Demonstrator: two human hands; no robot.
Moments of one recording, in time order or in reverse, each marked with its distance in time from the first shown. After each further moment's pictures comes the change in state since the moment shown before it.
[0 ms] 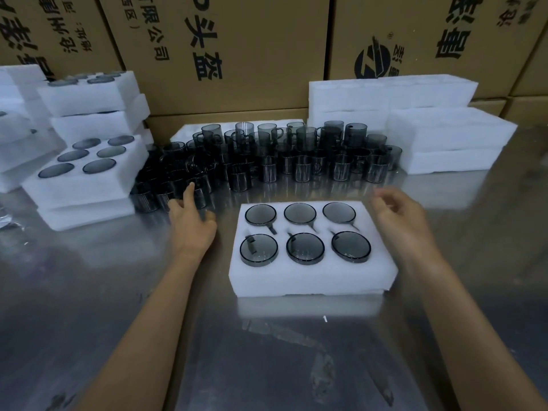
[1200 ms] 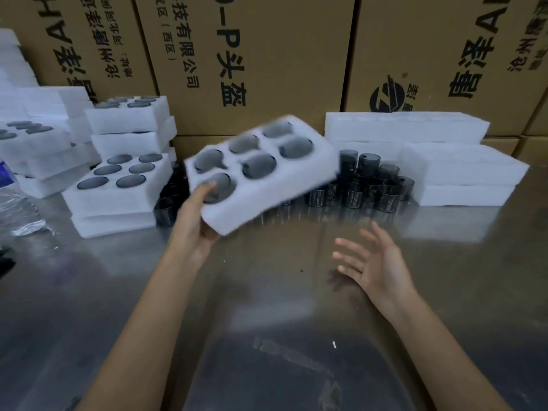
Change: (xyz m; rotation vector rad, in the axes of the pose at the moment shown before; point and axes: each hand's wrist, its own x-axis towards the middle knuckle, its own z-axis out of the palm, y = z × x) left_hand -0.007 0.056 -0.067 -1.331 -0.228 -0.344; right_hand -0.013 0.009 0.033 0.851 -0.374 0.382
